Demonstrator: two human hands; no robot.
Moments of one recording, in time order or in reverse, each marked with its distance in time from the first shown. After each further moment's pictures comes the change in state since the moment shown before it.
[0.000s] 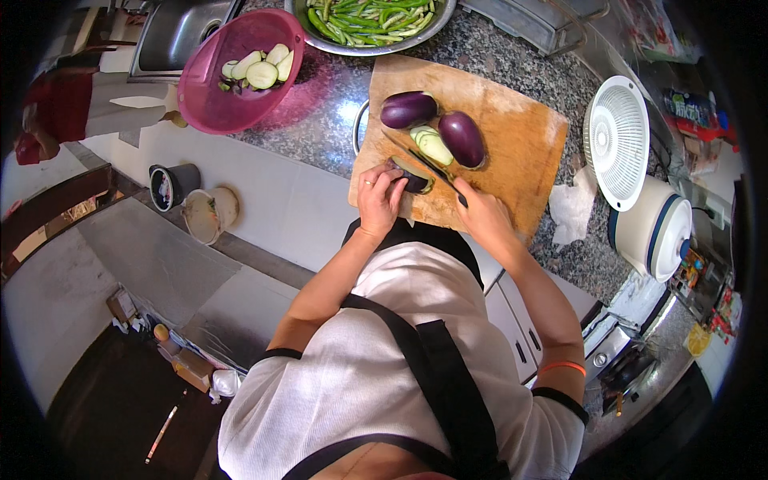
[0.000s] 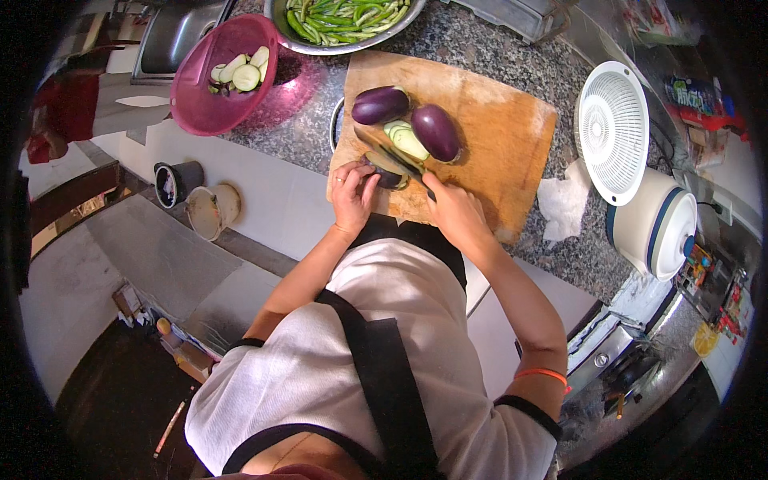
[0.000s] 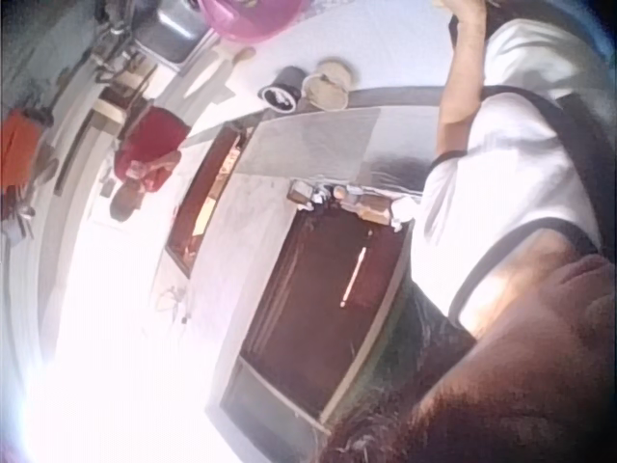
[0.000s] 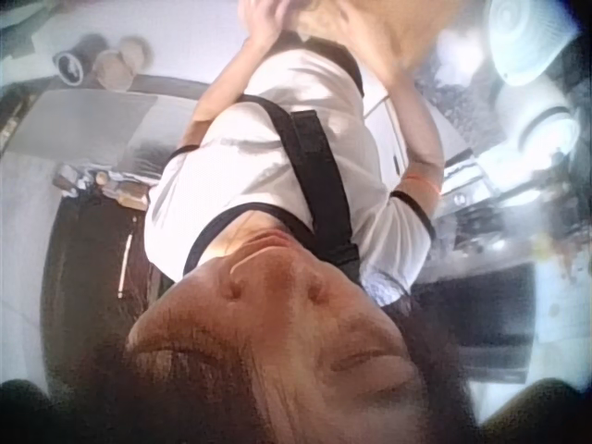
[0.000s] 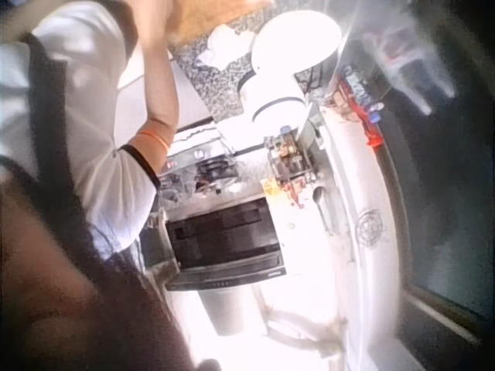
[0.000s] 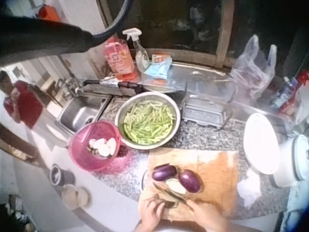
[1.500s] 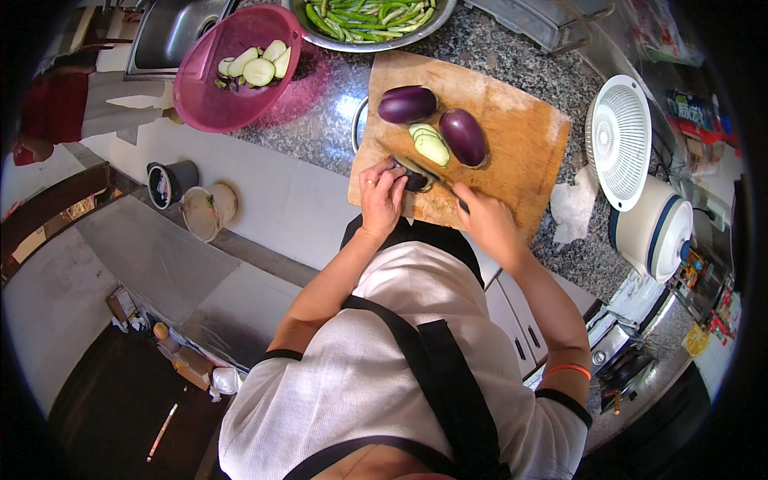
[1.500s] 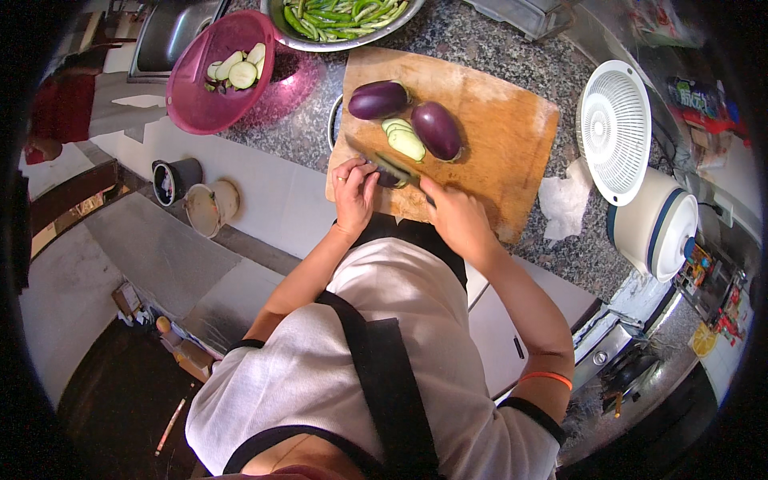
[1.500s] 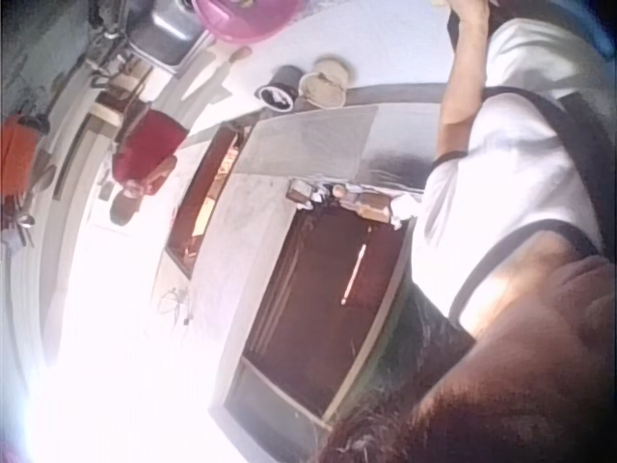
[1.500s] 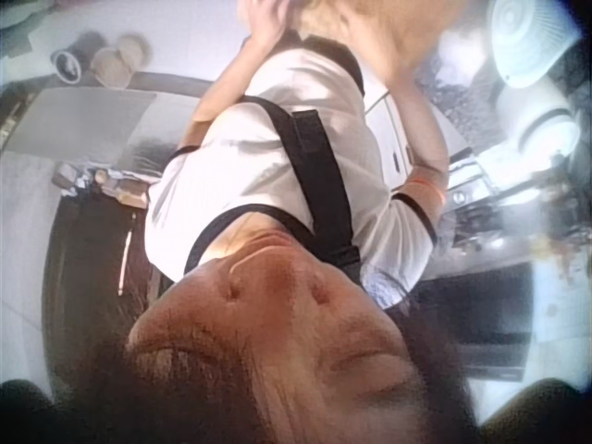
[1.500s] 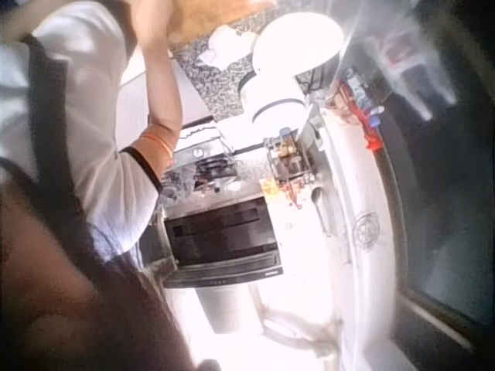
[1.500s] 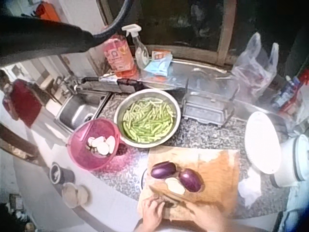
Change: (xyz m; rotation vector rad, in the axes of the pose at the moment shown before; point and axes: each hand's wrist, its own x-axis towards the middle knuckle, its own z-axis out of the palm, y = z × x) left_hand -0.005 -0.002 0.003 0.025 -0.063 -0.028; right_hand -0.008 0.004 0.002 -0.016 0.039 -0.088
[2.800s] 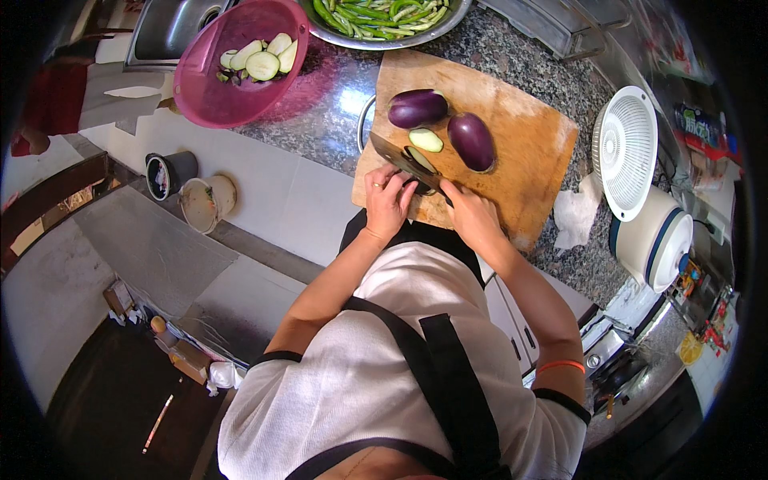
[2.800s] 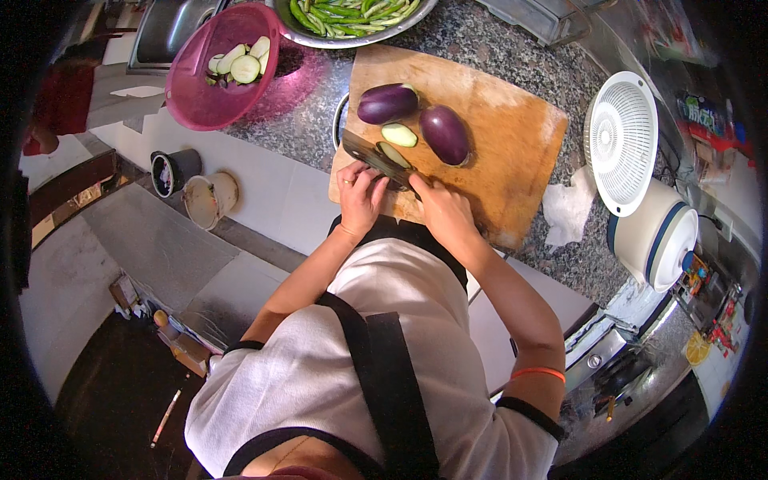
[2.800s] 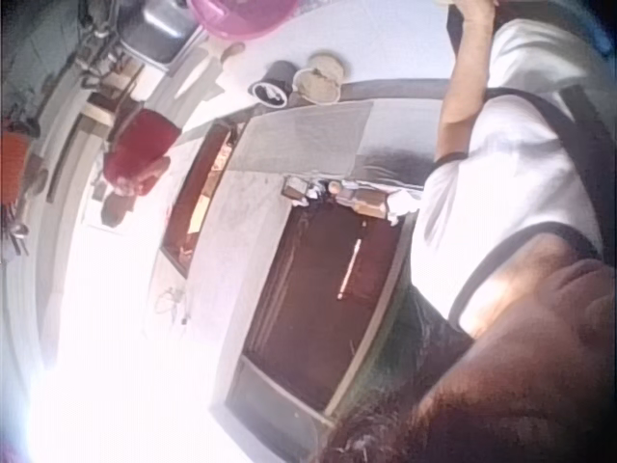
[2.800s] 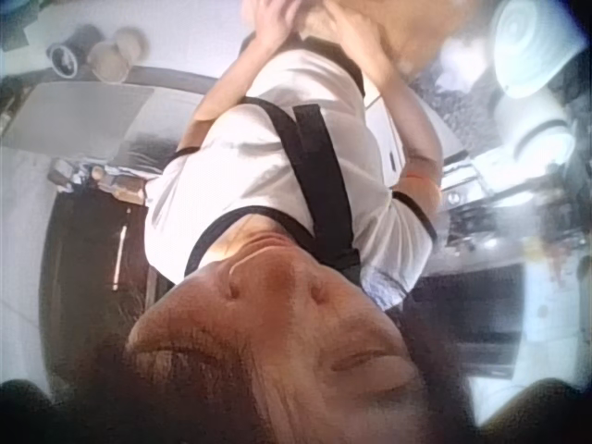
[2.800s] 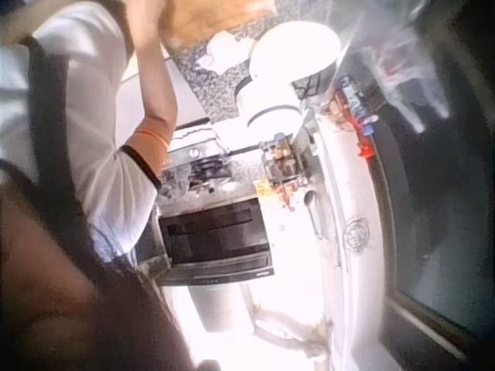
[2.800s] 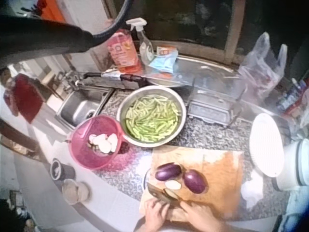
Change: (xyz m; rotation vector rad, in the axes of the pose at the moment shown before) left_hand -0.001 0.002 0.001 0.010 -0.009 0.022; right_hand 0.023 -0.002 0.031 -0.037 0.055 -0.085
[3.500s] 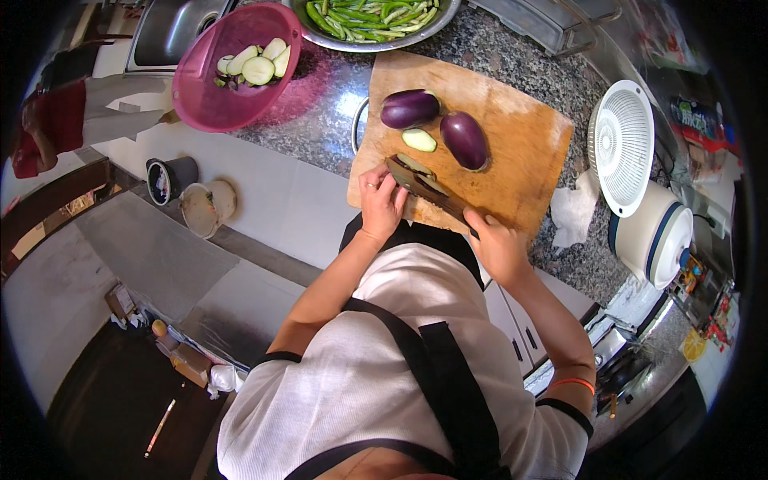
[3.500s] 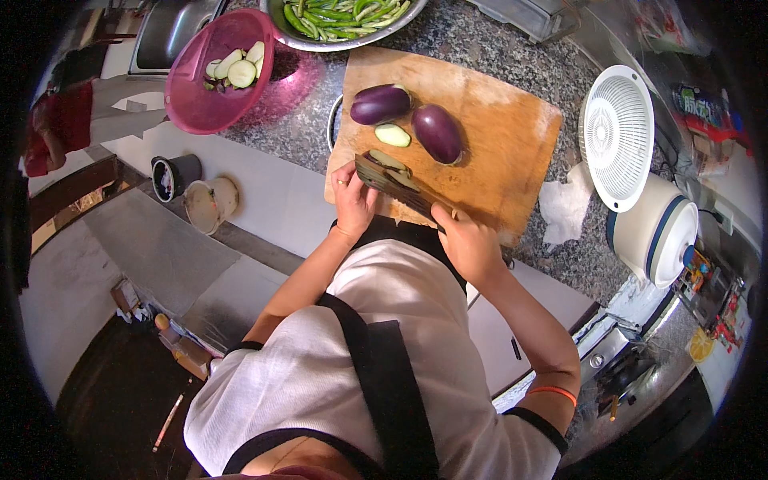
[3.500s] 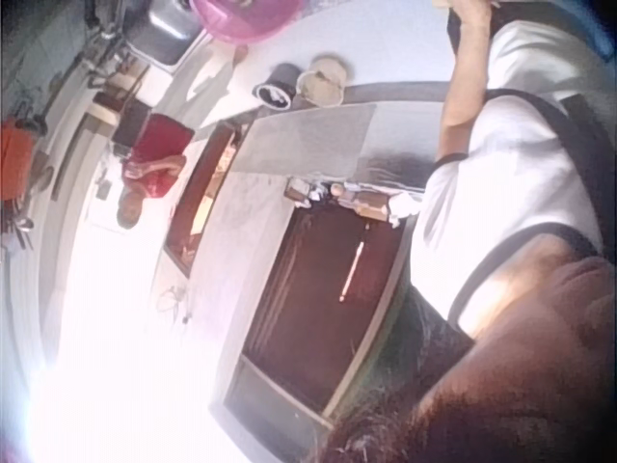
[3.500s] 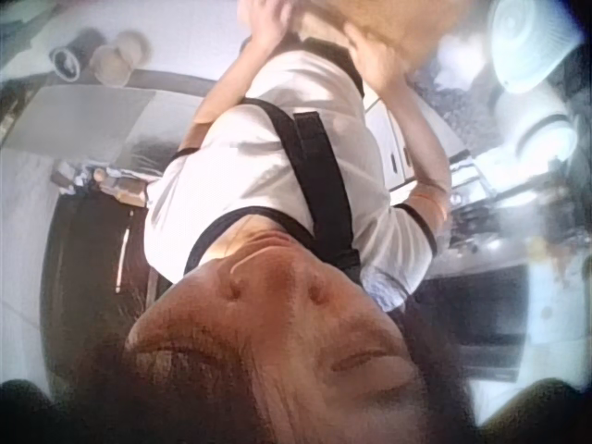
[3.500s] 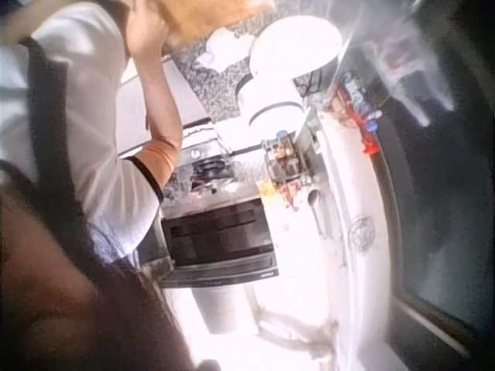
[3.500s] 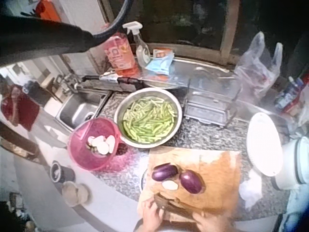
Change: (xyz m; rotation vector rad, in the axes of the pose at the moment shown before) left_hand -0.001 0.000 0.000 0.012 -0.019 -0.042; right_hand -0.055 0.005 -0.039 -0.025 0.016 -0.005
